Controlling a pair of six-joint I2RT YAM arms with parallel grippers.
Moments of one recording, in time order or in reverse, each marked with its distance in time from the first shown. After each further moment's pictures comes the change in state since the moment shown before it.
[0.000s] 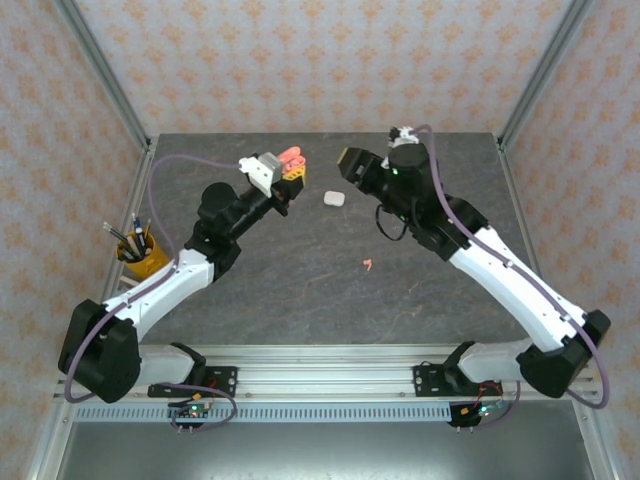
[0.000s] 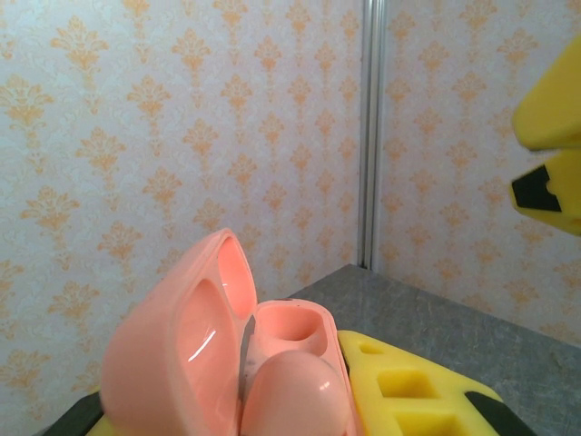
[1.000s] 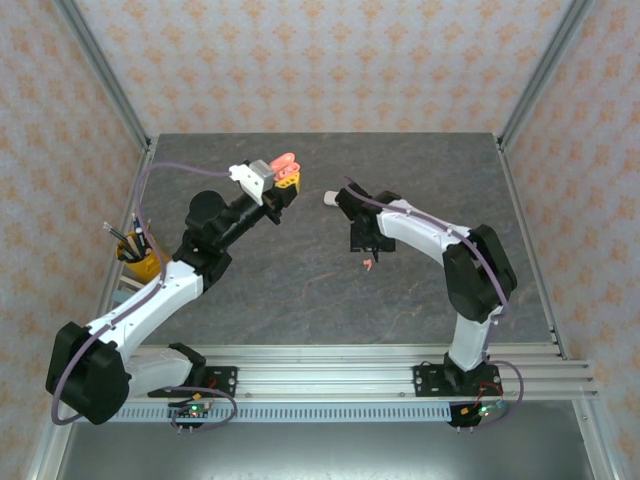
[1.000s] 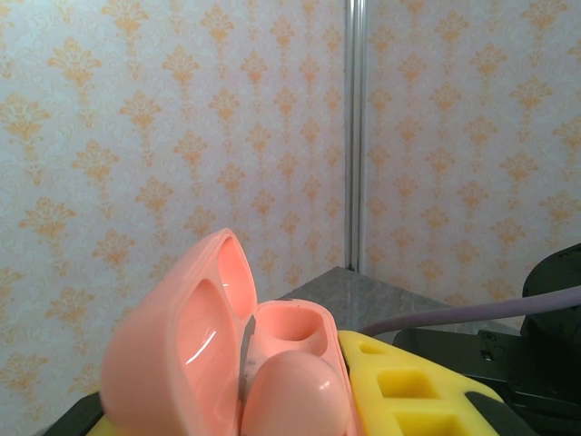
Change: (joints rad) left arm 0.000 -0.115 -0.043 -0.065 0.025 0.001; right arm -0.074 0.565 -0.038 -0.471 0.044 -0.178
